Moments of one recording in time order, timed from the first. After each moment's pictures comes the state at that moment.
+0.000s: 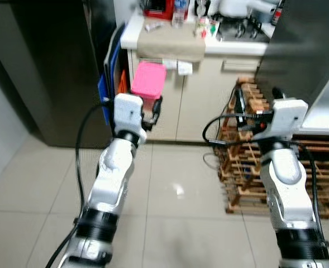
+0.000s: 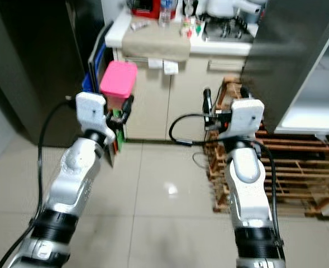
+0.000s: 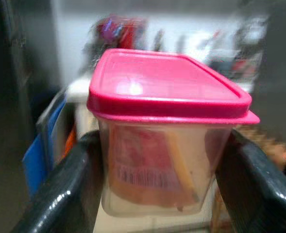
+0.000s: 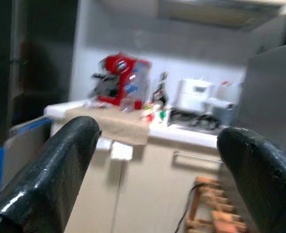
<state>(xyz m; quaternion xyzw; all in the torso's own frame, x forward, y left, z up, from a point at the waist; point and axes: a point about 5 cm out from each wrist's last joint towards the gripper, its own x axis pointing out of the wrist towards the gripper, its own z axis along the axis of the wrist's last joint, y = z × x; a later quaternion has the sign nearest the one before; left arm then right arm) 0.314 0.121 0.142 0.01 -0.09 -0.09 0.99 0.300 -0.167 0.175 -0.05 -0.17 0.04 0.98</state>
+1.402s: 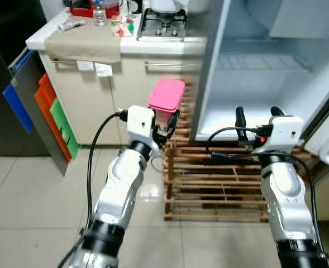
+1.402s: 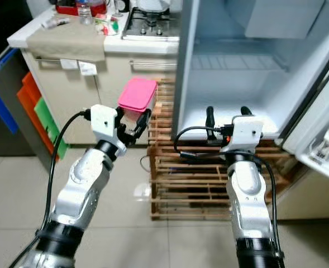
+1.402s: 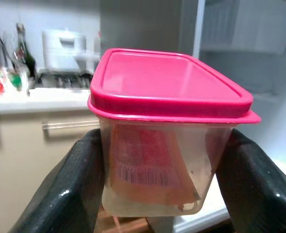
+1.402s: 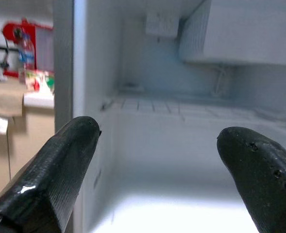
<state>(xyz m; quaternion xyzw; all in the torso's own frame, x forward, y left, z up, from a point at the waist) 0.312 0.078 0.163 -0.03 -0.10 -0.21 0.97 0.297 -0.182 0.154 -0.03 -0.13 0.01 0.99</state>
